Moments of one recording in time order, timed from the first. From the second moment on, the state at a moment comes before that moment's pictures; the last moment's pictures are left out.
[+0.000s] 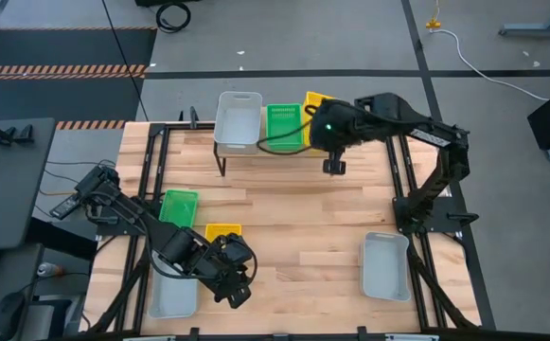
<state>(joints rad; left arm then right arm) -0.60 1.65 1.53 -0.83 -0.28 -1.10 -0.15 1.65 2.06 -1.50 0.29 -0.15</state>
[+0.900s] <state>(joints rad) -0.60 1.65 1.53 -0.82 -0.32 -1.12 -0.30 1.65 1.76 -1.36 0.26 -0.36</state>
